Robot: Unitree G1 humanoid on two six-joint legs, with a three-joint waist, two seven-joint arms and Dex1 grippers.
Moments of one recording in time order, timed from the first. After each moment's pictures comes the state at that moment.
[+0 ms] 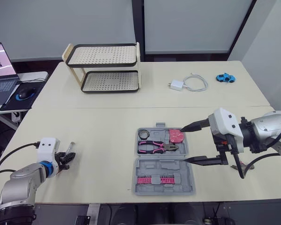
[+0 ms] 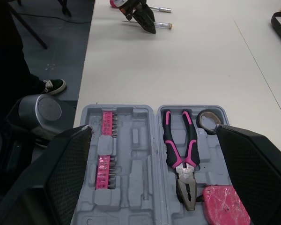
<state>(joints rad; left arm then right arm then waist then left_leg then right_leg) -0.02 0.67 0.34 0.16 -0.30 0.67 -0.54 -0.43 -1.02 0.04 -0.61 0.65 0.71 1.13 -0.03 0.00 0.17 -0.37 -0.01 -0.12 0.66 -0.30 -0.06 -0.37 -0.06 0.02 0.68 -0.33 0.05</state>
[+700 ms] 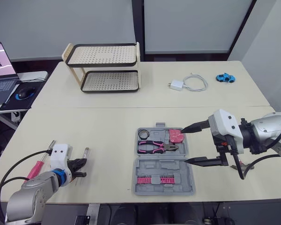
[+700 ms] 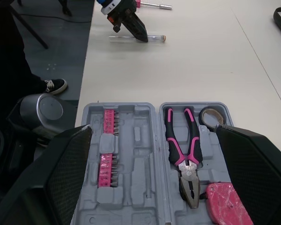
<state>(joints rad) 0.13 0.52 0.36 -0.28 -0.42 0.92 -0.43 -0.41 -1.02 0.04 -0.61 0.65 0.71 1.13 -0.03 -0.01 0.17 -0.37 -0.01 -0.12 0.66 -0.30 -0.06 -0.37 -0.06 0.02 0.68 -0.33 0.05</state>
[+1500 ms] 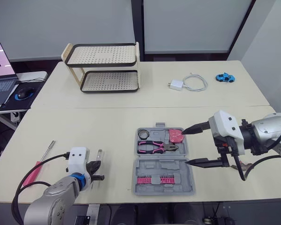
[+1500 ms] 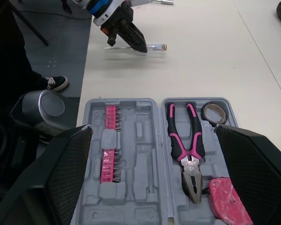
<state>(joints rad) 0.21 0.35 0.25 -0.54 -0.41 1.04 -0.19 -0.40 -1.04 0.04 -0.61 0.65 0.71 1.14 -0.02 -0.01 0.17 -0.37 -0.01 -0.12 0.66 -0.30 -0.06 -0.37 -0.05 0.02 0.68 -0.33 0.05</state>
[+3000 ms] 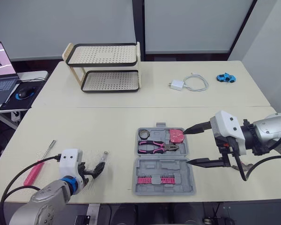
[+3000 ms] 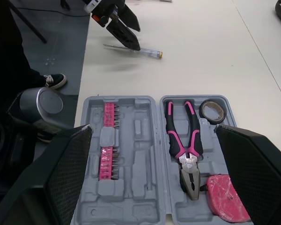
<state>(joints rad) 0.27 0.41 0.36 -0.61 -0.49 1.05 -0.28 -0.39 -1.05 0.03 -0.61 0.65 0.69 1.14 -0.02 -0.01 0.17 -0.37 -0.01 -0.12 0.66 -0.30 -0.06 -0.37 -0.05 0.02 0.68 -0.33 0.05</state>
